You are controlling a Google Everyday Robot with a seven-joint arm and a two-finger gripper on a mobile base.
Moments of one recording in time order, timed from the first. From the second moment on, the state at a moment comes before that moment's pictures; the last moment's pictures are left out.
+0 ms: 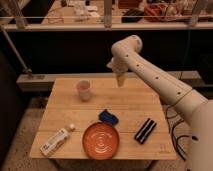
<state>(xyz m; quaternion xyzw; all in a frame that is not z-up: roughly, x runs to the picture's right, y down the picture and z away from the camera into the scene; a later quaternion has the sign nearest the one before) 0.103 -0.078 0.811 -0.15 -0.08 -0.19 0.97</state>
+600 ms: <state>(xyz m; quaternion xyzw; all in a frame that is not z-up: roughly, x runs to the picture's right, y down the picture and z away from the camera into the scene) 0.241 -0.008 0.778 -0.21 -0.02 -0.07 0.98</state>
